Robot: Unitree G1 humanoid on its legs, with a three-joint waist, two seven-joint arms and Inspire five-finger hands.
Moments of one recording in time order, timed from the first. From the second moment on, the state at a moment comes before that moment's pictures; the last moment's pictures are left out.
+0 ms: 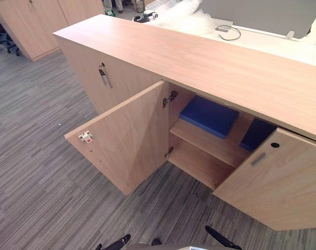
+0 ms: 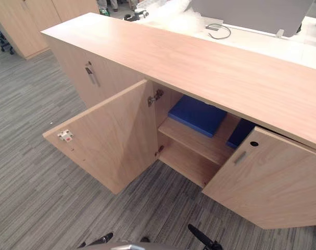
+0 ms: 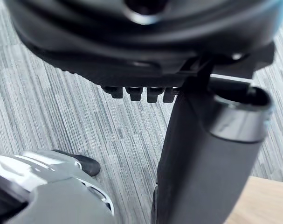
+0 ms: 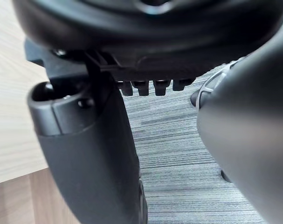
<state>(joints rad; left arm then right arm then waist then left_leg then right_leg) 0.17 0.04 0.39 1.11 -0.27 -0.07 0.04 0.04 0.01 -0.65 1.15 0.14 0.02 -0.07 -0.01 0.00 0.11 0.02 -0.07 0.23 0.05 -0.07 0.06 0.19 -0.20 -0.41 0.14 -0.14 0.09</state>
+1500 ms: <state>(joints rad) -0.15 0.58 -0.11 0.72 -0.04 -0.03 0.15 0.11 -0.05 -0.48 1.17 0.16 0.02 -0.04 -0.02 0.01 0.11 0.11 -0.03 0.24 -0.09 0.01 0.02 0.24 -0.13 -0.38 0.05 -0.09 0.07</state>
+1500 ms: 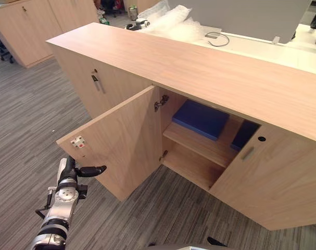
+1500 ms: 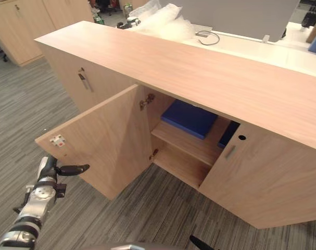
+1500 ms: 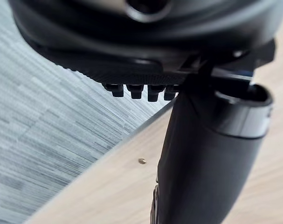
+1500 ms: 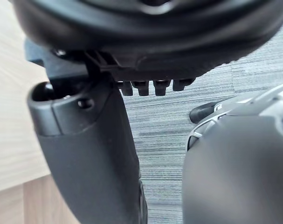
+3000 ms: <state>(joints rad) 0.12 0.08 0.04 0.91 -0.46 -0.13 0.01 0.13 -0.07 -0.28 1.12 0.11 0.00 -0.09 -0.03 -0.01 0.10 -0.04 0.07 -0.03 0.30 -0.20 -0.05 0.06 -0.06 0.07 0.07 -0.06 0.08</state>
